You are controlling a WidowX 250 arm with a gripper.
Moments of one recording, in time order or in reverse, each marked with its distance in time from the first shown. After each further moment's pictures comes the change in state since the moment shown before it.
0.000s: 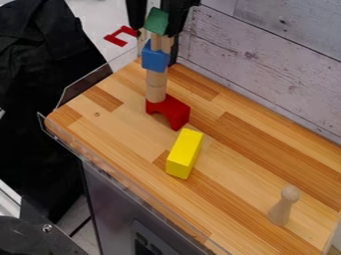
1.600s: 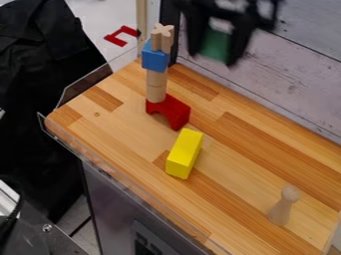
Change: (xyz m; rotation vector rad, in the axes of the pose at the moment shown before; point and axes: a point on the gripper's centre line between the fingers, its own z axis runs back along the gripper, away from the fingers) arm -0.078 -0.107 -0.001 -0.012 -0.097 -0.173
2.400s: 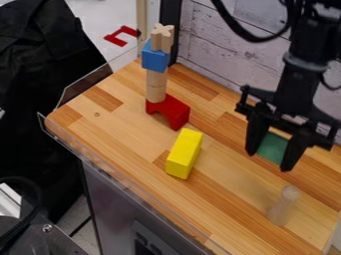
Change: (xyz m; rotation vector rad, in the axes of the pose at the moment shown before) arm 0.009 -0.058 -0.096 0.026 0.118 -0.092
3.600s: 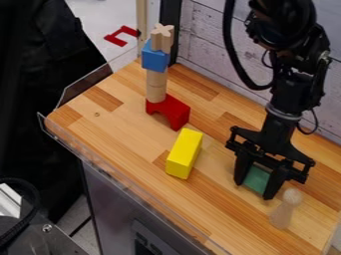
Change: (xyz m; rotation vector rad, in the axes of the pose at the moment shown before) arm 0.039 0.014 -0.062 0.000 -0.004 0.024
